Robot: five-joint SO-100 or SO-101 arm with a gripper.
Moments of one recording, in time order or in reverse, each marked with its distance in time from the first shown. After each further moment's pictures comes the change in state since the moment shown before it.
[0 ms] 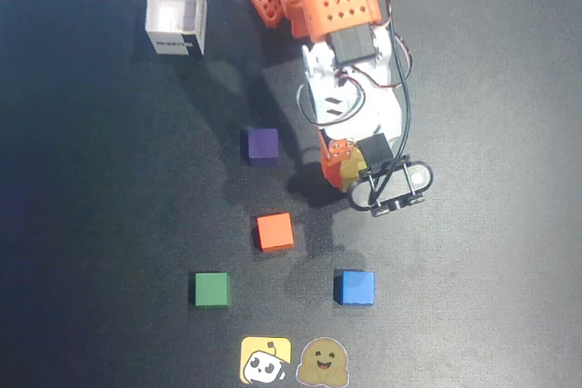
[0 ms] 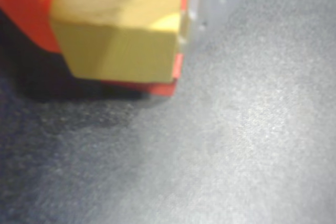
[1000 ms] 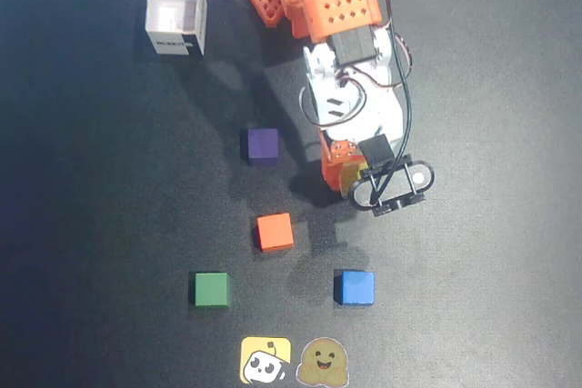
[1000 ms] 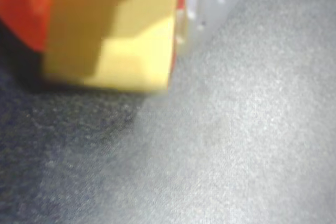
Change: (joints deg) arm -0.7 0.0 2.7 -4.1 0.4
